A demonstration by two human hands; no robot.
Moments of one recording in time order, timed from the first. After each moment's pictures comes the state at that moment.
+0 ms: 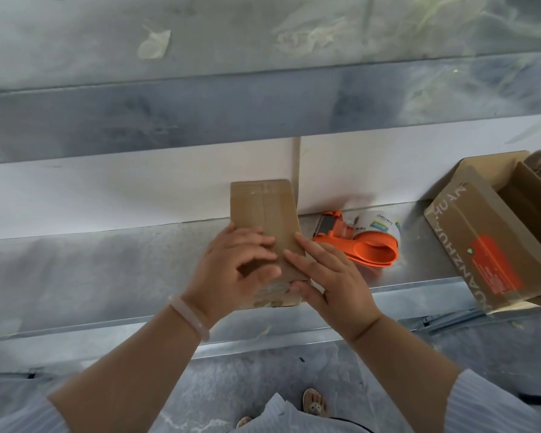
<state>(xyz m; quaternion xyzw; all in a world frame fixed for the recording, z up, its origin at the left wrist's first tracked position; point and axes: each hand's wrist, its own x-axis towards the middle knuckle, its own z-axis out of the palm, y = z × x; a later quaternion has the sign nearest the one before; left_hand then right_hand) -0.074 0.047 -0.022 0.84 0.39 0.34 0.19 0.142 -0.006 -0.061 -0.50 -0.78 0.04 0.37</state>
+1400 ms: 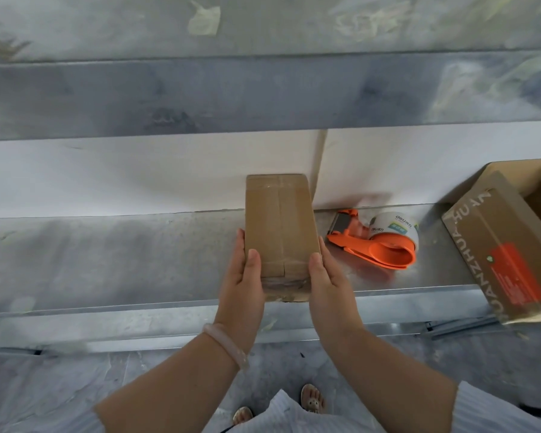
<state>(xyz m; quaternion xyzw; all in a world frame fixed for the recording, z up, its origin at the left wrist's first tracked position) -0.045 -0.001 -0.030 0.40 0.56 0.47 0.55 0.079 -0.022 -0.028 -0.62 -0.34 0.51 0.49</state>
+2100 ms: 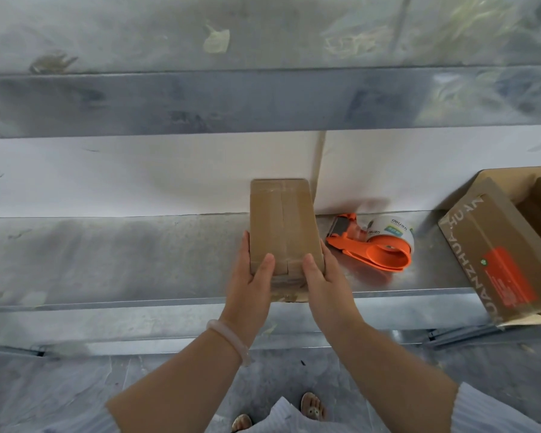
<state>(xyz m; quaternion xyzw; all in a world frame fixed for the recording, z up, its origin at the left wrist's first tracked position) -0.043 -0.008 -0.033 0.47 0.54 0.45 0.54 0.085 -0.021 -0.029 -0.64 -0.39 0.49 0.45</state>
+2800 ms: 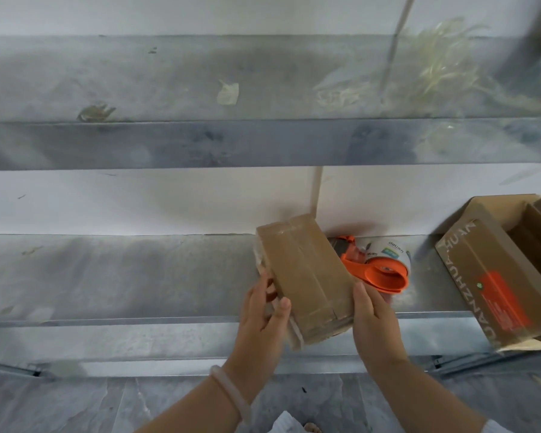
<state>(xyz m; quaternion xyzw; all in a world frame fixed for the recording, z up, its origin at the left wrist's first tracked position) -0.037 -0.038 -0.035 0.52 0.55 0.41 0.51 0.135 -0.049 -0.007 -0.68 -0.40 0.41 0.47</state>
